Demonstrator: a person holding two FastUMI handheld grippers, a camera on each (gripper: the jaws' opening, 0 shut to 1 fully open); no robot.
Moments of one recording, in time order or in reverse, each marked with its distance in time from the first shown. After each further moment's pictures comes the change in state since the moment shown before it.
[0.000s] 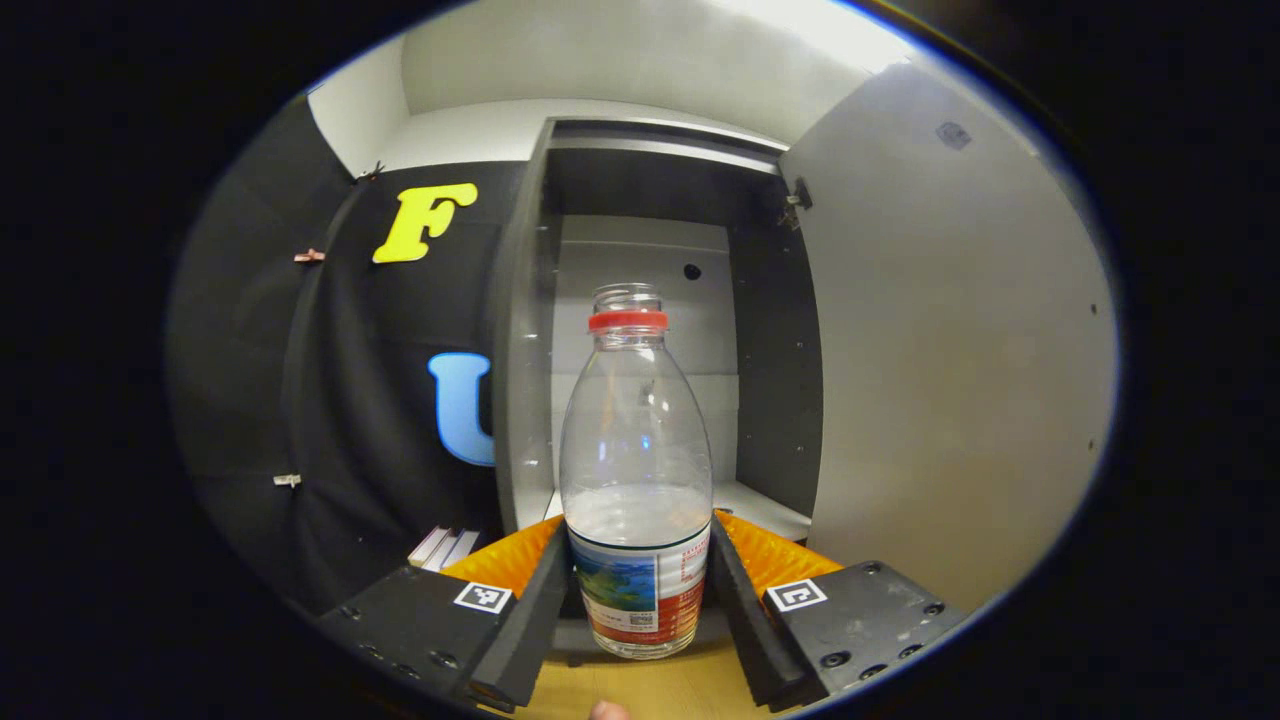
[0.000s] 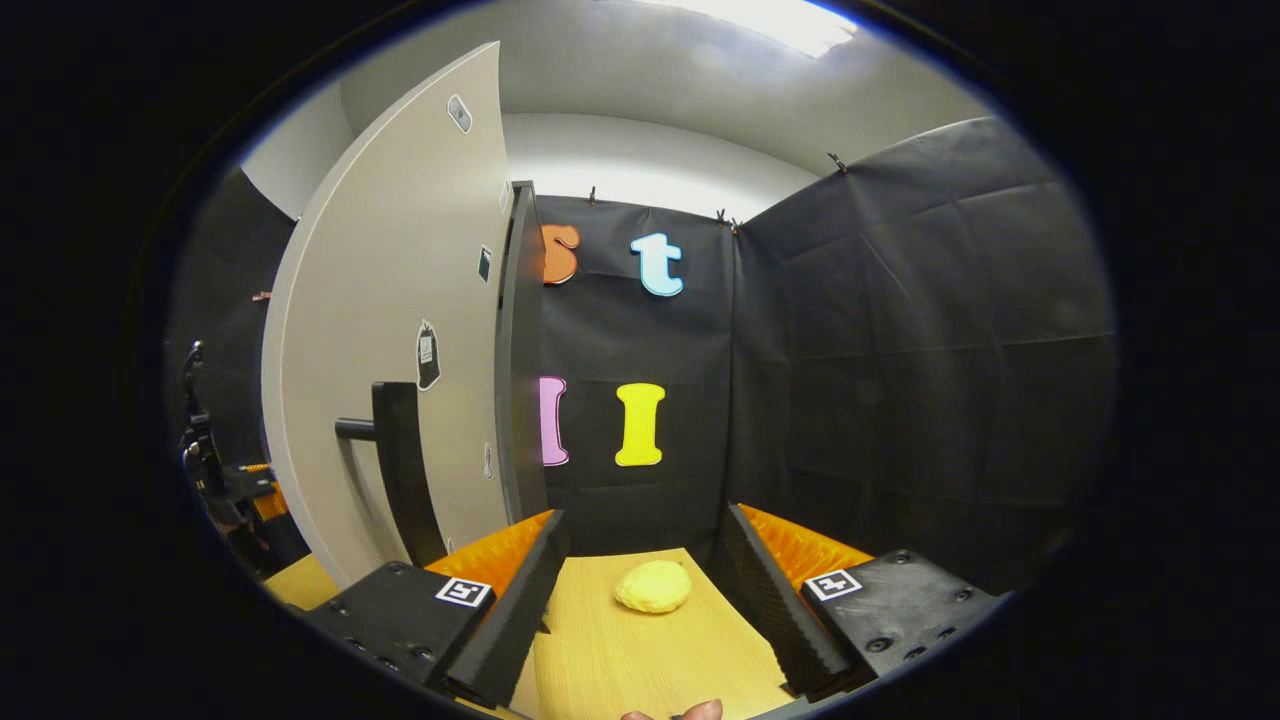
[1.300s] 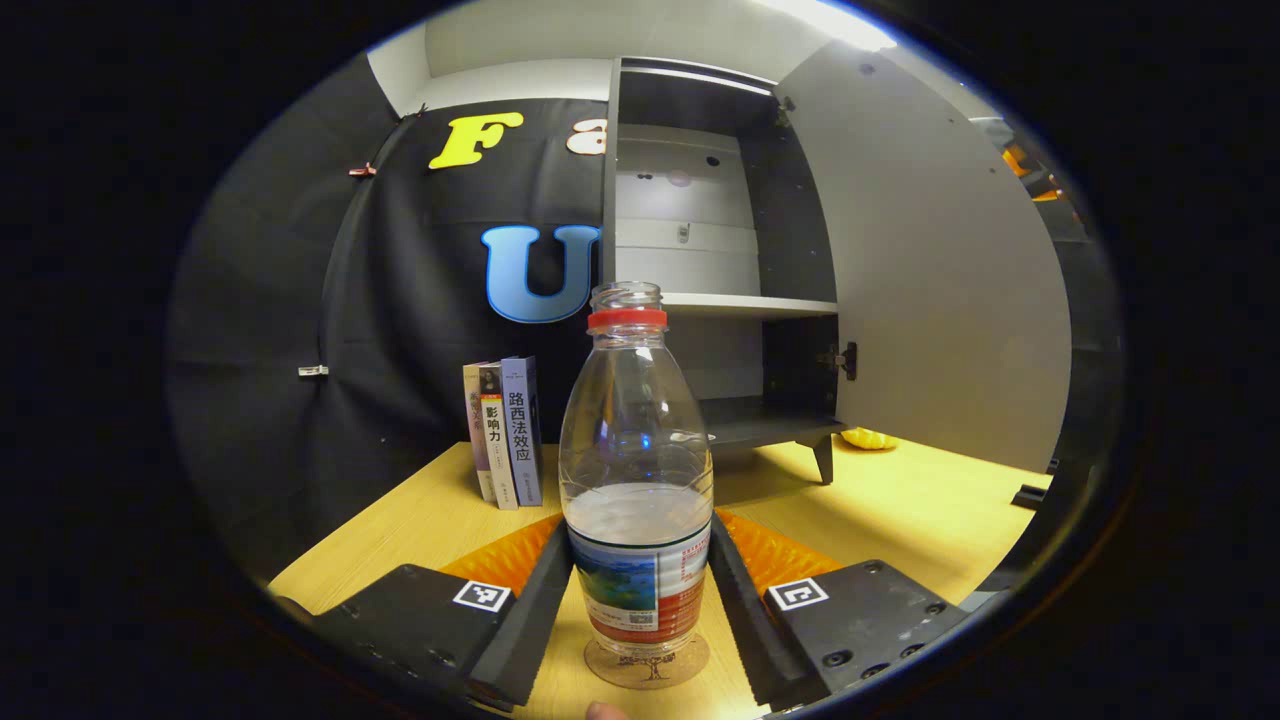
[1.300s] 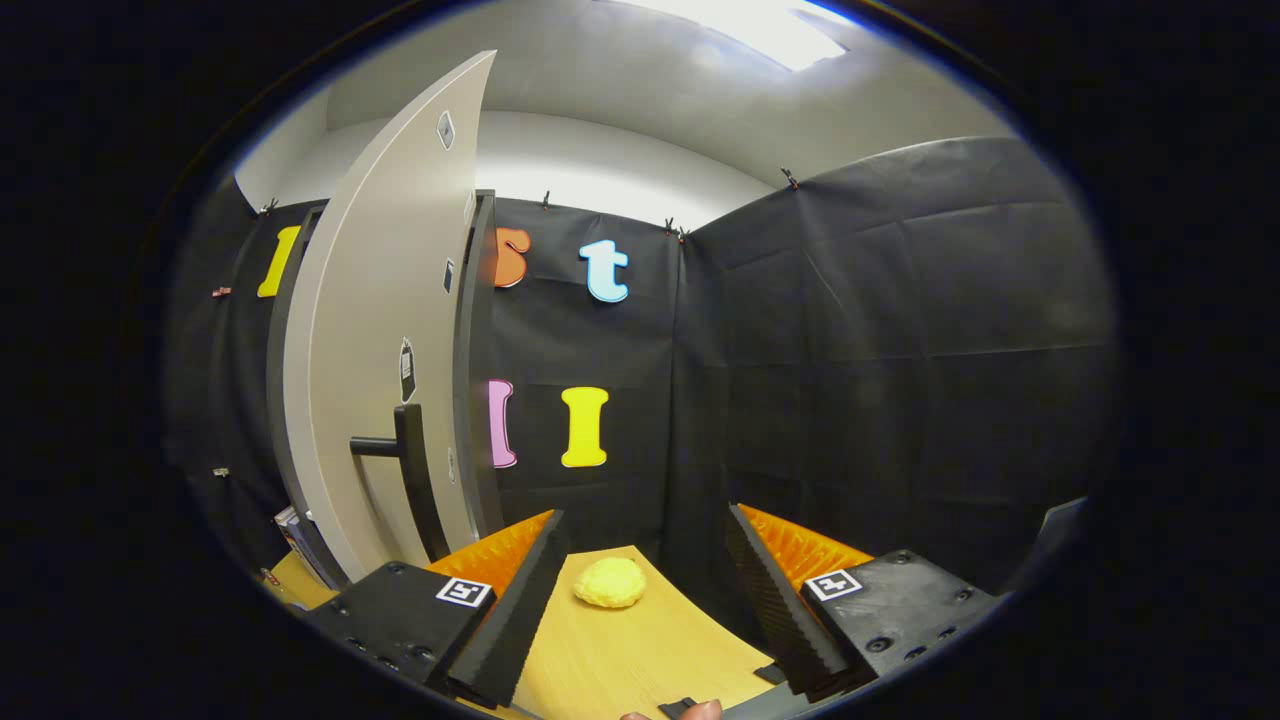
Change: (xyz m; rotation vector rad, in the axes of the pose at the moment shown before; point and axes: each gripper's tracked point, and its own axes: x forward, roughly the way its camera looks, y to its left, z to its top) left arm -0.104 0.074 -0.291 0.025 0.148 -0.048; right arm -0.037 -0.016 0.018 -0.029 -0.010 -0.211
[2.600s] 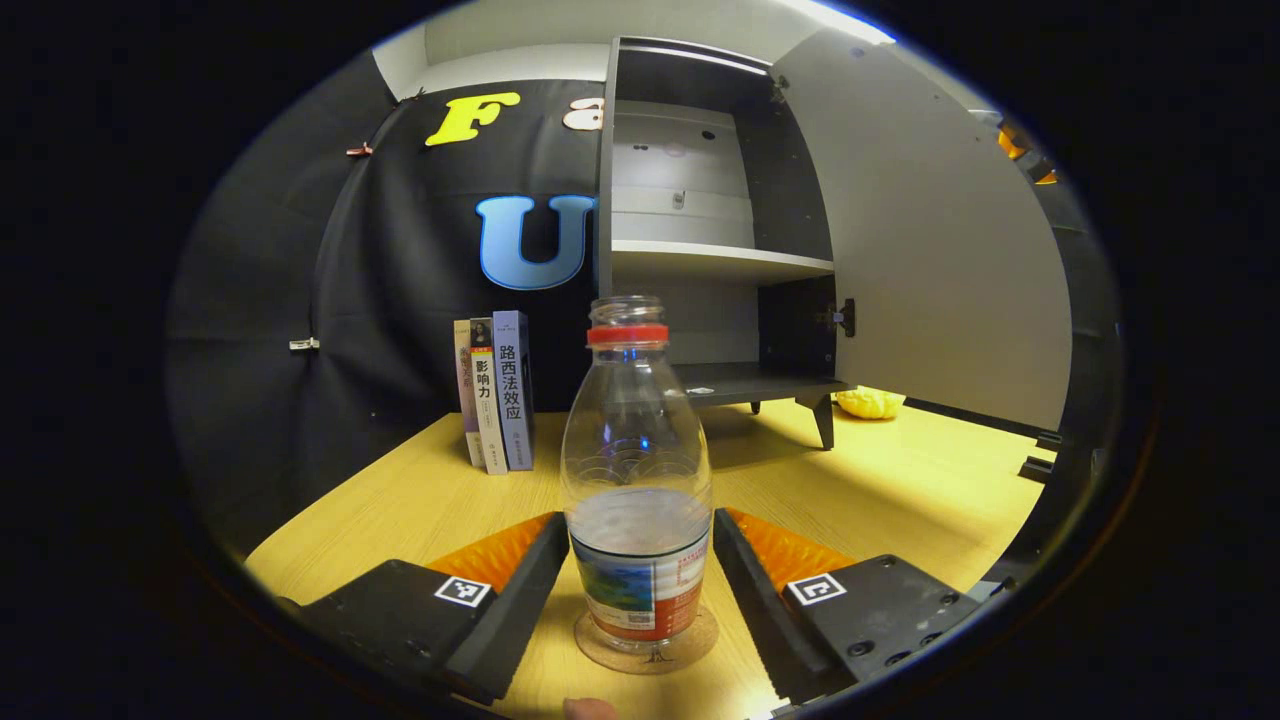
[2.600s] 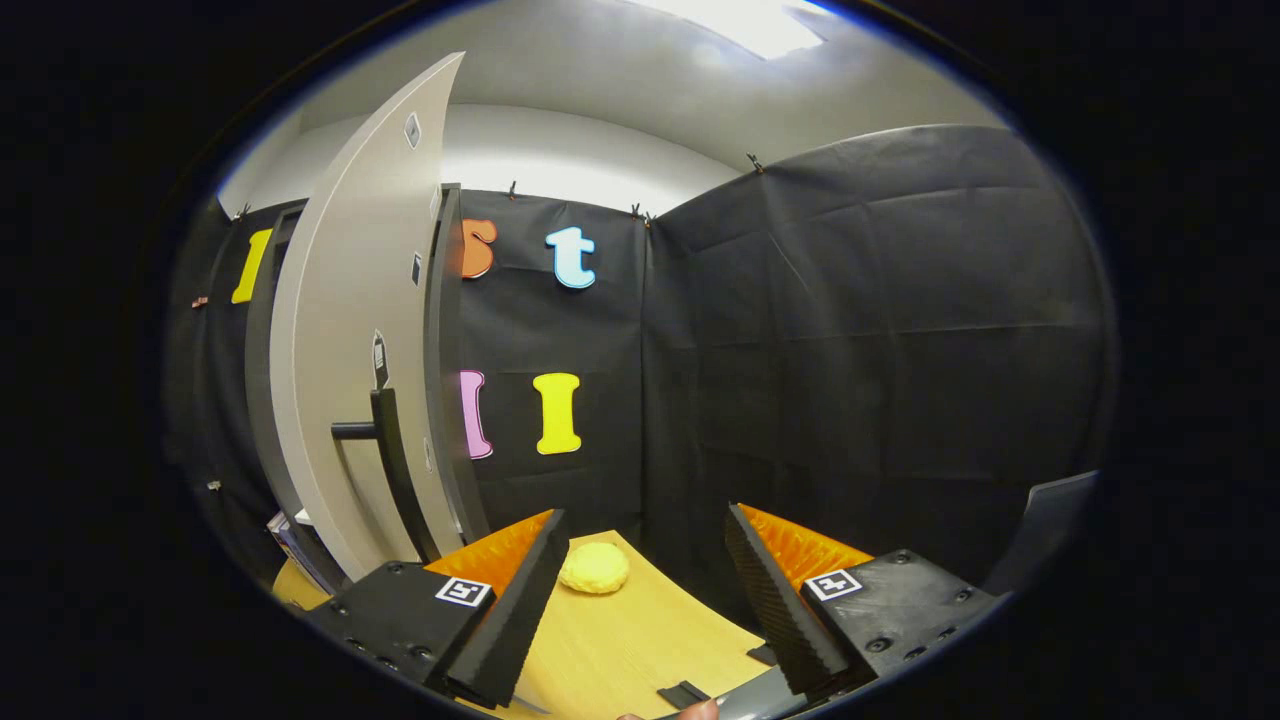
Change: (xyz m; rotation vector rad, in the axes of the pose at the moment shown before) left arm -0.003 0.003 -0.037 -0.014 0.065 0.013; right arm -0.014 -0.015 -0.016 0.054 0.060 -0.067
